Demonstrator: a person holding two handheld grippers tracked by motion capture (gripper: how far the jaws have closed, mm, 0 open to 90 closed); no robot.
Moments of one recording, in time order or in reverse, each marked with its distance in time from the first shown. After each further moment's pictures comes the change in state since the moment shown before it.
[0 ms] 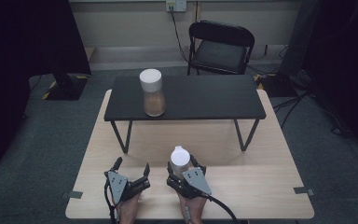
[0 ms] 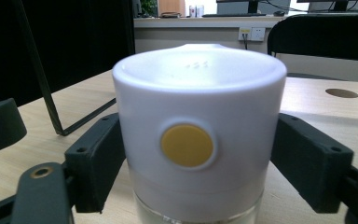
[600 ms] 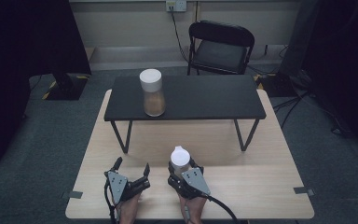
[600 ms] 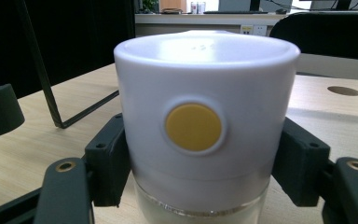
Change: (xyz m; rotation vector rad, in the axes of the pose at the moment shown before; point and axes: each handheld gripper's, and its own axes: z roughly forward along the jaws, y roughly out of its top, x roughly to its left) left arm 0.000 0.000 0.000 0.000 0.000 0.000; right arm 0.001 -0.003 0.001 0.010 0.003 -0.020
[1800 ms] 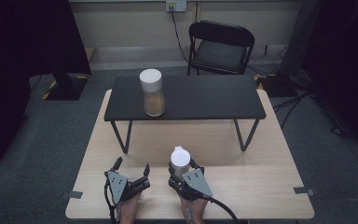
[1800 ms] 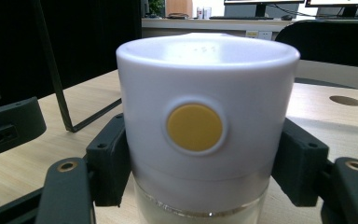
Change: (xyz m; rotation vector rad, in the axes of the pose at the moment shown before) left arm 0.000 0.000 0.000 0.001 0.000 0.000; right arm -0.005 0.008 -0.009 -0.013 0.027 -0.011
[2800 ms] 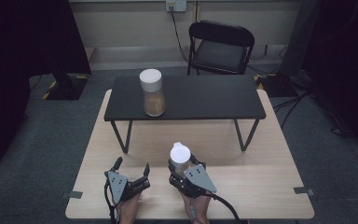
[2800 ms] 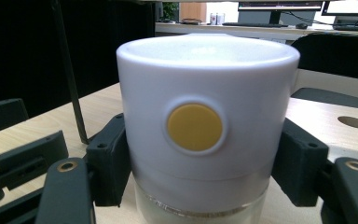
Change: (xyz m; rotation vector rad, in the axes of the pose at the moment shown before) left arm 0.000 0.000 0.000 0.000 0.000 0.000; right arm -0.015 0.029 -0.006 -0.006 0.060 -0.023
